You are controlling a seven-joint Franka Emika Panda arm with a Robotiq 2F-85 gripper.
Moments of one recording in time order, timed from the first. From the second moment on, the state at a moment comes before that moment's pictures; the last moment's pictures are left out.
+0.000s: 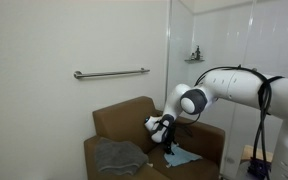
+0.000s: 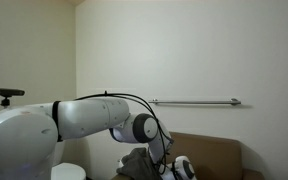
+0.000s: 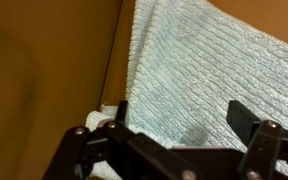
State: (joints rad) arm -0.17 1.49 -0.19 -1.06 -0.49 2.10 0.00
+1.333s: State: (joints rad) arm -0.16 1.49 -0.17 -1.06 -0.68 2.12 0.27
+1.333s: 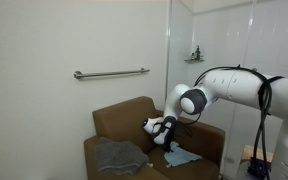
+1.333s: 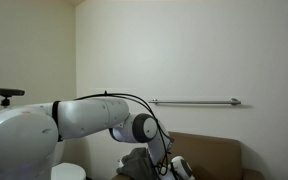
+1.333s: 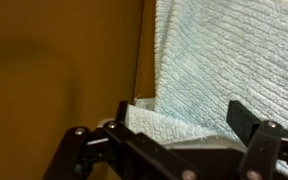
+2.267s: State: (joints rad) arm -0.11 1.49 -0.24 -1.09 -0.62 2.21 0.41
